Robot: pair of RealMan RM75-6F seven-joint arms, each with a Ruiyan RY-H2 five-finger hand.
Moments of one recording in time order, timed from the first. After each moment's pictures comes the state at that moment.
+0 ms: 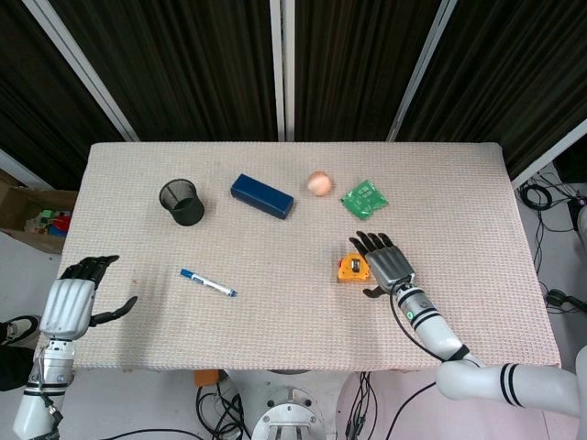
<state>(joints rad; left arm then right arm) -0.14 -1.30 -0.05 -1.58 1.50 1.48 0.18 0.77 -1.44 0.06 -1.67 -0.86 0.95 -0.51</state>
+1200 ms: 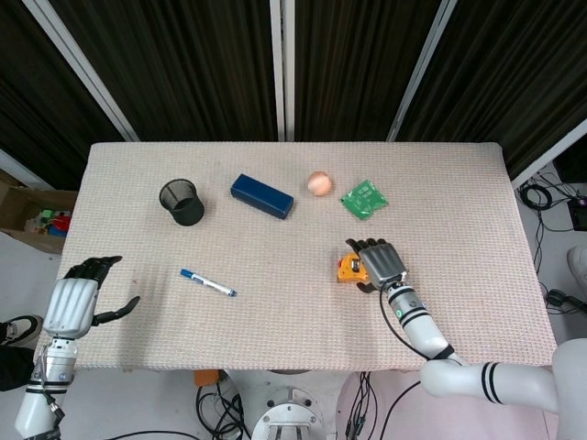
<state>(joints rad) -0.15 -1.30 -0.05 -1.58 1.49 1.45 0.17 0.77 -1.54 0.08 -1.59 -0.84 1.01 -0.58</state>
